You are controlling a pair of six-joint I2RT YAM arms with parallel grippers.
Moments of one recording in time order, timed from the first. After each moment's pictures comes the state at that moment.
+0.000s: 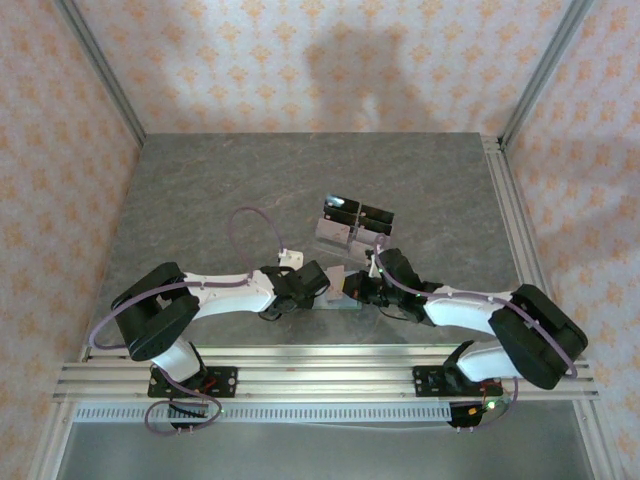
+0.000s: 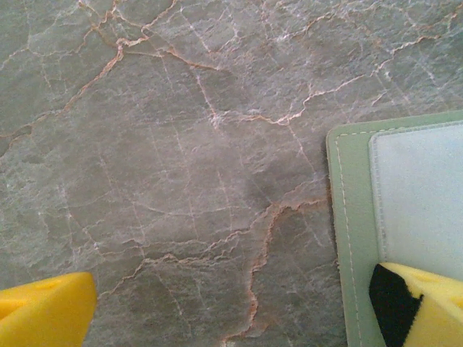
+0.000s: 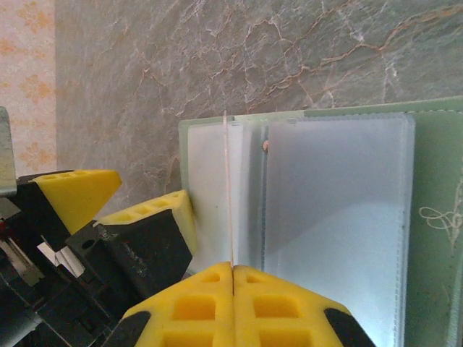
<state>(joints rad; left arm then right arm) -0.91 1.61 0.81 -0.53 -0.51 -0.80 0.70 1.34 0.39 0.29 -0.34 0.96</state>
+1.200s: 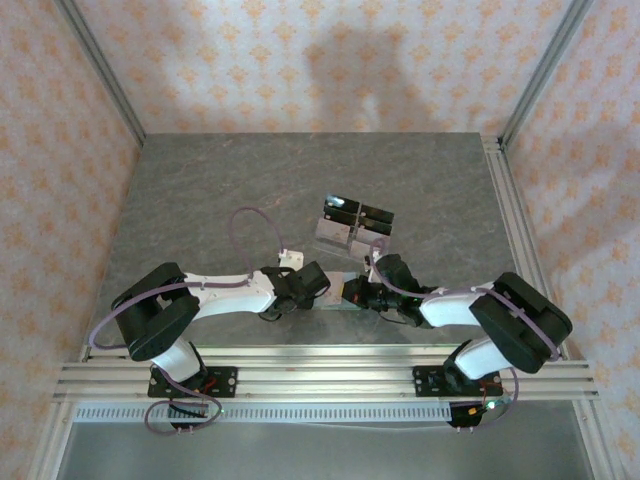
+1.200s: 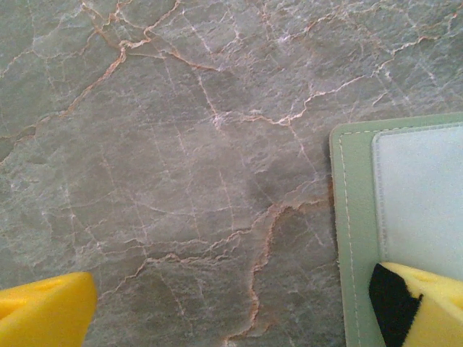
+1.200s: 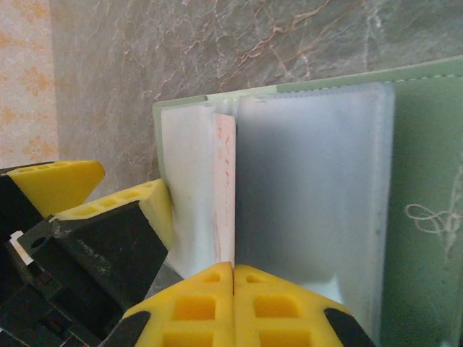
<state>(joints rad) -0.92 1.61 0.81 -0.53 -0.52 -0.81 0.69 1.45 0.33 0.46 -0.40 1.00</state>
